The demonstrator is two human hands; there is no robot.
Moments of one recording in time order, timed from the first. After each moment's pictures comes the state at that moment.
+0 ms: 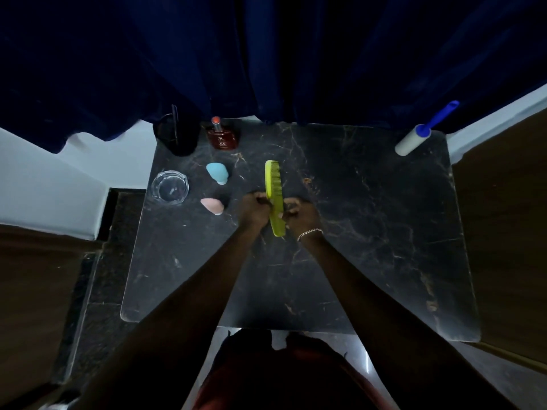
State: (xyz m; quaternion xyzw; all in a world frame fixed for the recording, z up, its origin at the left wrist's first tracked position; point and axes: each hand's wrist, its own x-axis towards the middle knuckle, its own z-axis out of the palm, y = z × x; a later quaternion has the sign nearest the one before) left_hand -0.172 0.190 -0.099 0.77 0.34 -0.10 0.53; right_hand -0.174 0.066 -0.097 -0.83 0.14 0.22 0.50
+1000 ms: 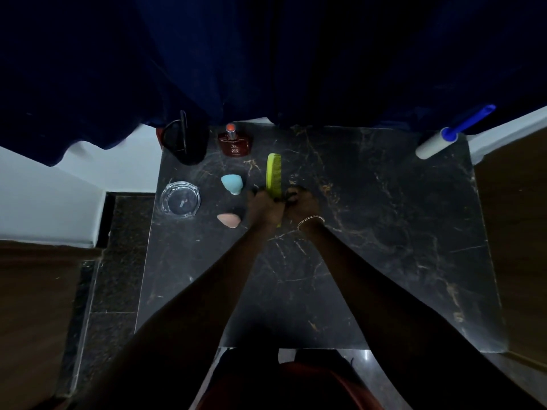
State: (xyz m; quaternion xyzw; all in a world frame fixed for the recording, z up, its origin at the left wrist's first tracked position) left_hand -0.131 0.227 -0.107 0.84 0.28 -0.16 0.44; right_hand -0.115 0.126 -0.119 -0.89 0.11 0.20 0.38
